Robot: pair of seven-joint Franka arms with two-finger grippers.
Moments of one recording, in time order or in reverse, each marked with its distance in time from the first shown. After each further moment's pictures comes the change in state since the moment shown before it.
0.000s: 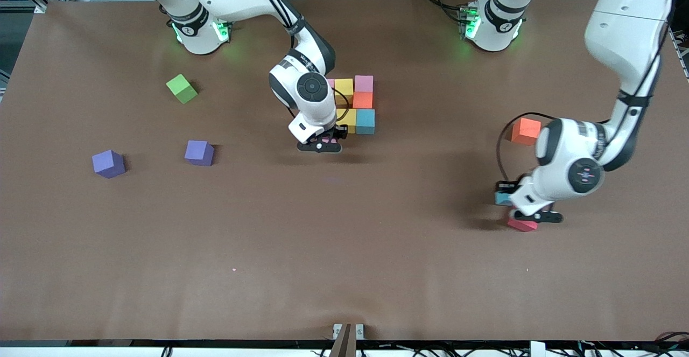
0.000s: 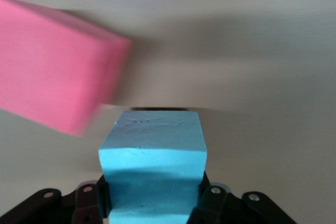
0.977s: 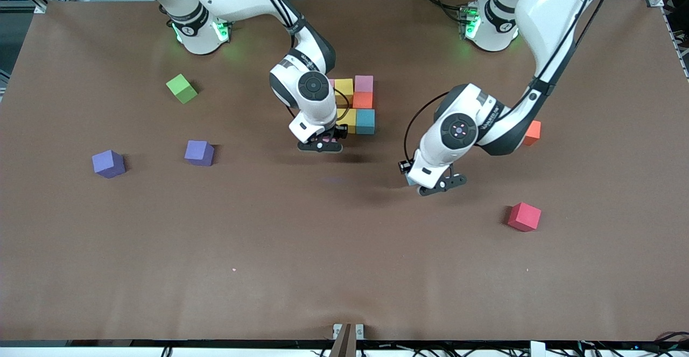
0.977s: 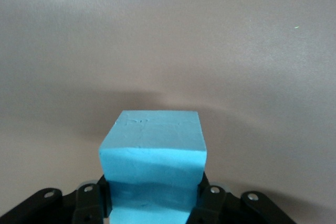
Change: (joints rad) left arm -0.194 -0.014 -0.195 0.036 0.000 -0.008 -0.677; right arm 0.003 0.000 0.000 0.000 -0.023 -0.004 0.007
